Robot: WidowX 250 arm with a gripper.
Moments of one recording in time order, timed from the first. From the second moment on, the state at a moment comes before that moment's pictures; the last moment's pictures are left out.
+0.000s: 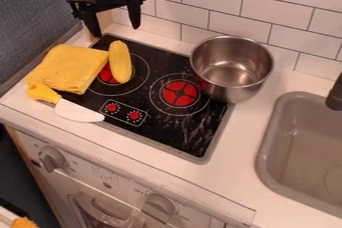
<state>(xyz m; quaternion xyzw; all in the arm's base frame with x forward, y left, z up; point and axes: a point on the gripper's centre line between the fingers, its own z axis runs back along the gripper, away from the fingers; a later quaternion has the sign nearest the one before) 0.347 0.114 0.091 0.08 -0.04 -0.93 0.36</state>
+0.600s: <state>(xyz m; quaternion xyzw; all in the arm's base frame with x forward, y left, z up) 0.355 0.084 0.077 0.07 -0.06 -0.95 0.30</state>
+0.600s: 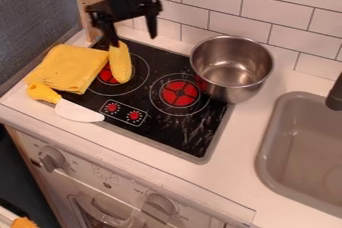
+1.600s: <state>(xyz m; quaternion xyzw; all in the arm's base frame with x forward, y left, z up) 0.390 0.003 0.050 0.06 -0.04 -0.99 0.15</state>
